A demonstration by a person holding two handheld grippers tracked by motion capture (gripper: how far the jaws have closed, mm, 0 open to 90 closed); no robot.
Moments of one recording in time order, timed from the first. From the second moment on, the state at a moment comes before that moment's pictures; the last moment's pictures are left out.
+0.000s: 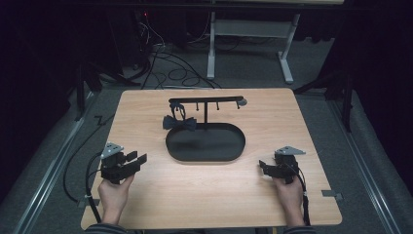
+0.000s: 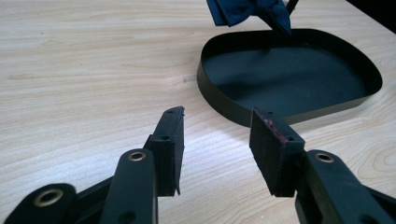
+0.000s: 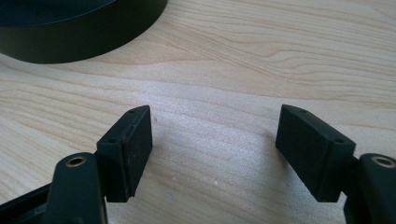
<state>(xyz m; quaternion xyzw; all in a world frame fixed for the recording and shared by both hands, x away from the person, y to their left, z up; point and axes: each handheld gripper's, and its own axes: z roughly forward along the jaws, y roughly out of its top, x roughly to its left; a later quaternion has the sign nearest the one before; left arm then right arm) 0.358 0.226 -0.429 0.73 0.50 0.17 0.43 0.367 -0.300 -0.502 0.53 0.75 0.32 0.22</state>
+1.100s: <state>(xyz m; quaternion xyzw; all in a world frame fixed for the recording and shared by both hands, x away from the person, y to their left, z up) 0.356 0.215 -0.463 0.74 0.51 0.13 0.42 0.367 -0.300 -0.502 0.53 0.75 0.32 0.22</state>
